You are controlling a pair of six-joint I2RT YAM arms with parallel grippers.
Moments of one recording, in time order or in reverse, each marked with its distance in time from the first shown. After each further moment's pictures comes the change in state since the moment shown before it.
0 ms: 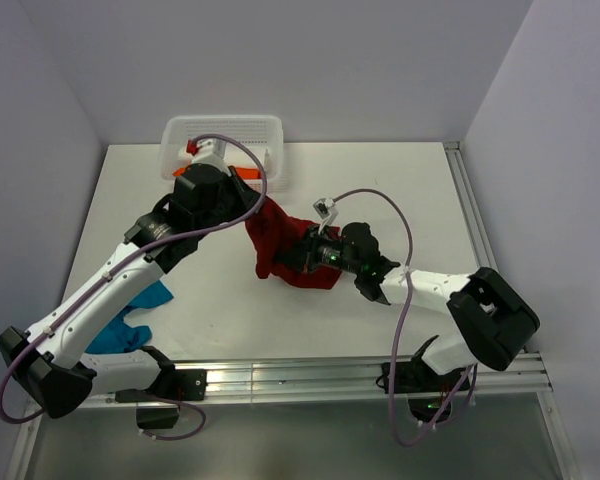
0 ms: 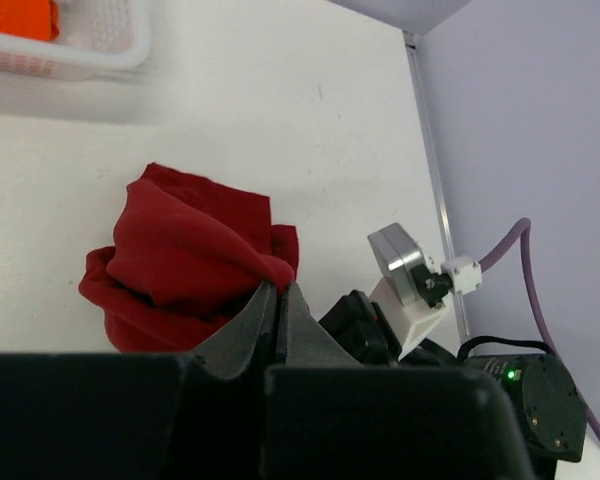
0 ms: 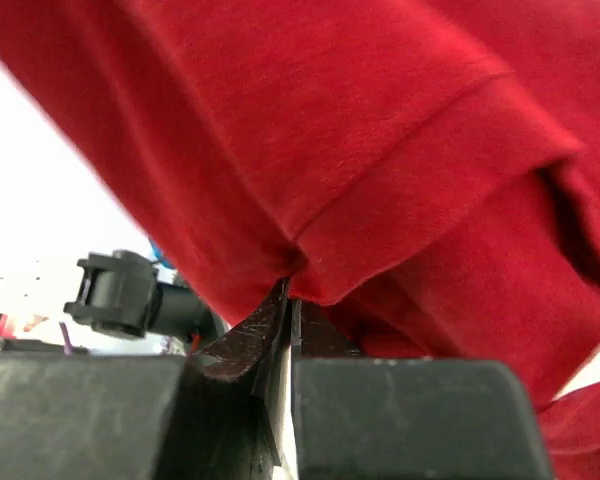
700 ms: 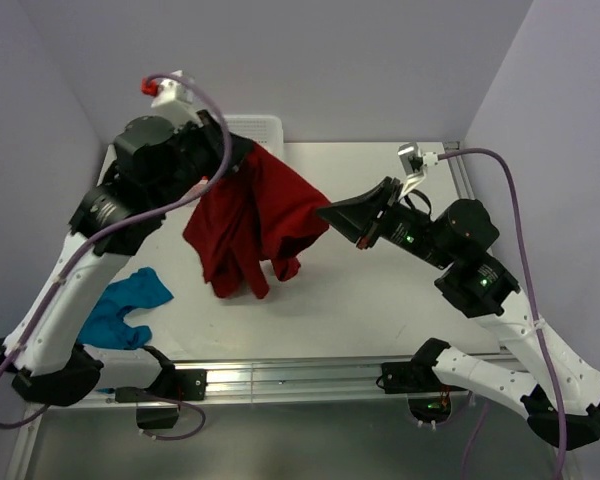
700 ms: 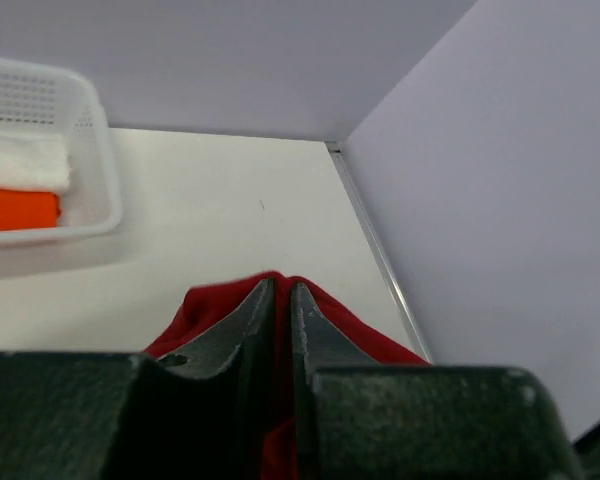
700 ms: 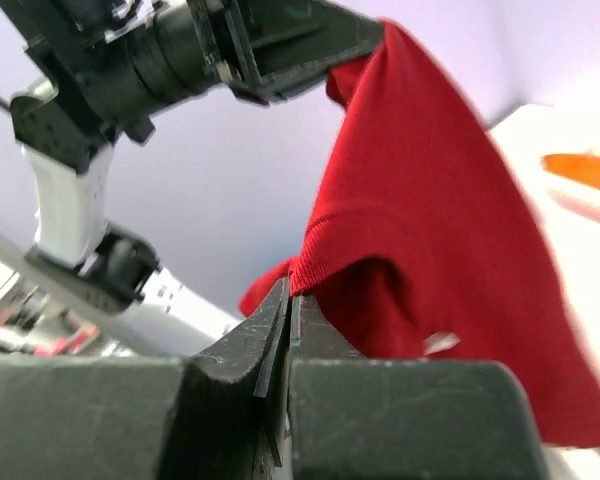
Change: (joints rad) left arm -0.002 0.050 0.521 -0.225 -0.046 0.175; right arm 0.037 -0.580 0.543 -0.758 0.085 -0.096
